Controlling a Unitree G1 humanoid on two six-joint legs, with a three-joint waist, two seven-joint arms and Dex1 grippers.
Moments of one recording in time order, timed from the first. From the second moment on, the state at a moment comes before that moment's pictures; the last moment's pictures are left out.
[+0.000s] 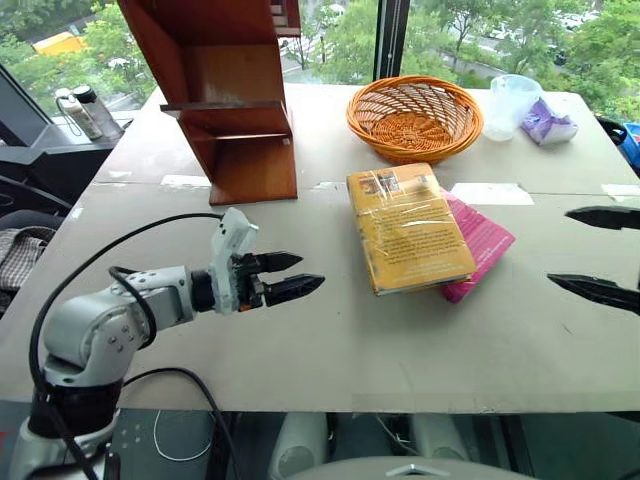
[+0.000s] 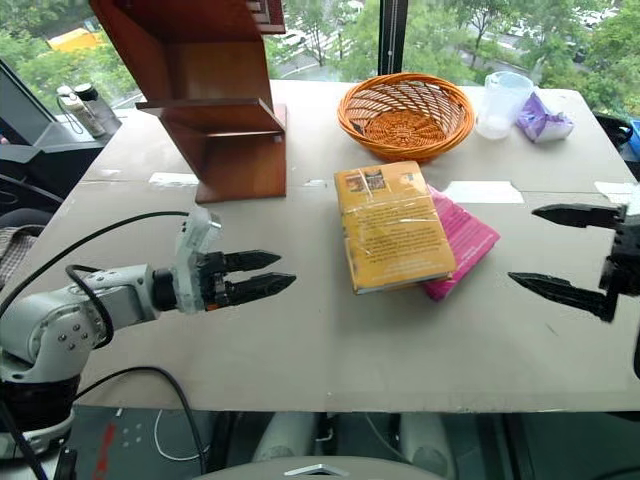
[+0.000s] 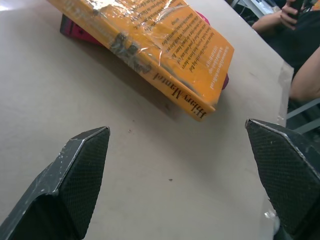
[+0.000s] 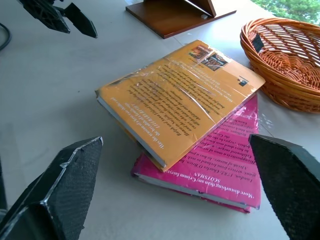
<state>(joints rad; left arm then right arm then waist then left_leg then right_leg) -0.33 0.75 0.17 -0.25 -1.02 1.17 -0.67 0.07 -0.93 -0.84 -0.53 0.66 0.77 1.32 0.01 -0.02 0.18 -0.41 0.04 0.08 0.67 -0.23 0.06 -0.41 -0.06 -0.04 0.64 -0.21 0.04</state>
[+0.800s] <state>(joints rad) -0.84 0.23 0.20 0.69 -0.88 1.22 -0.58 0.42 -0.79 -1.04 -0.80 0.91 0.73 1.03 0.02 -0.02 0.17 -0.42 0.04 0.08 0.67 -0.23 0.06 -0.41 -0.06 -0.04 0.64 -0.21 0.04</state>
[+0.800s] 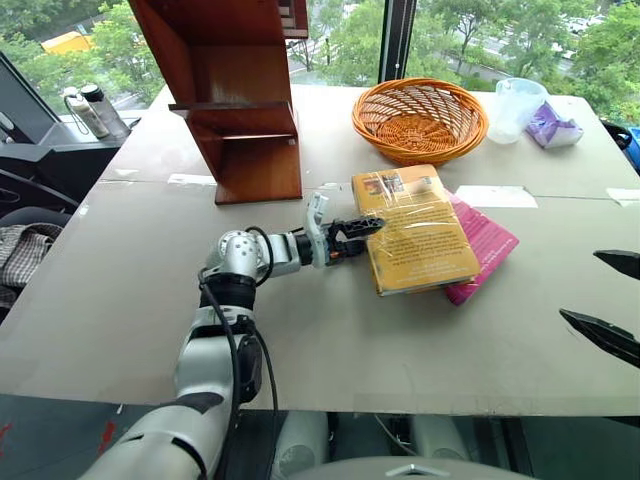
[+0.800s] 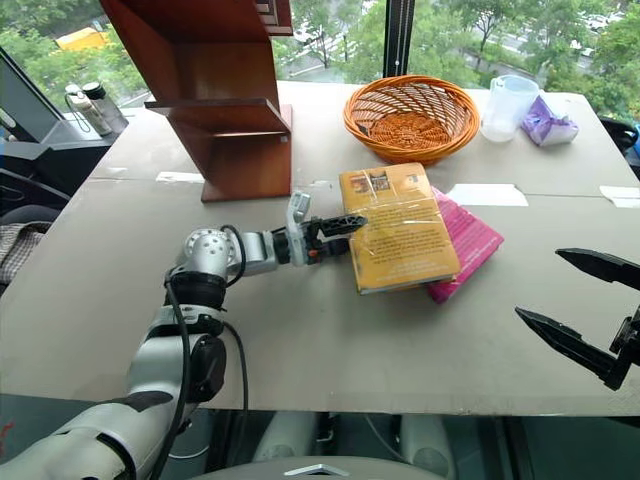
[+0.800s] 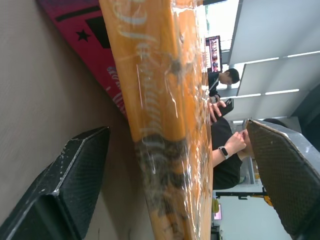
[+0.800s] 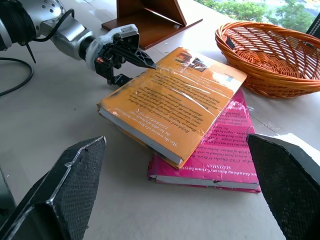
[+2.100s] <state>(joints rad) -1.07 1.10 -0.12 -0.31 -0.21 0.52 -0.83 -0.28 -0.81 -0.44 -0.19 0.79 0.42 0.99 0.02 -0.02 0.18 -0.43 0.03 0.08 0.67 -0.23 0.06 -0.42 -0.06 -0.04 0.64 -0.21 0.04</state>
